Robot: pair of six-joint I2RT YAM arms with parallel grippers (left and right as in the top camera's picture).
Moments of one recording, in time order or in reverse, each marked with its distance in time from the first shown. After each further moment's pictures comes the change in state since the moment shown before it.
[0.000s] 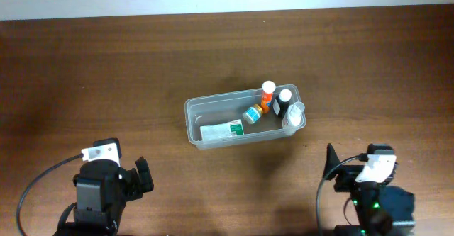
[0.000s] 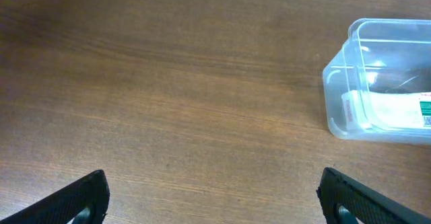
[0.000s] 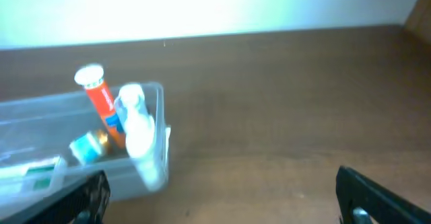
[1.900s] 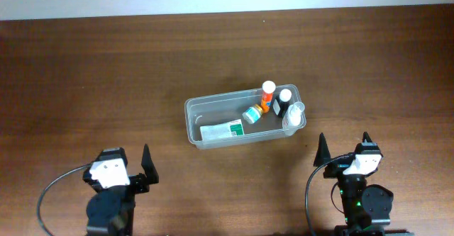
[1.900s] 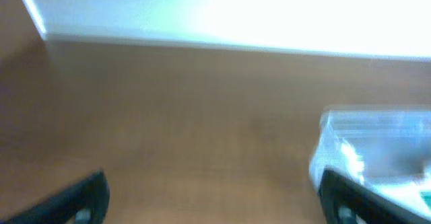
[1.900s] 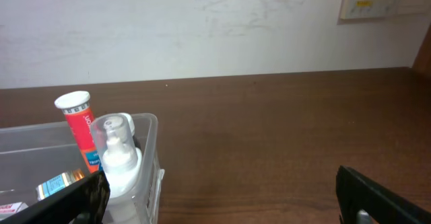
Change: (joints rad) left arm 0.022 -0.420 -0.502 0.635 0.021 0.157; right arm 0.000 -0.076 -0.348 0.476 -0.004 -0.002
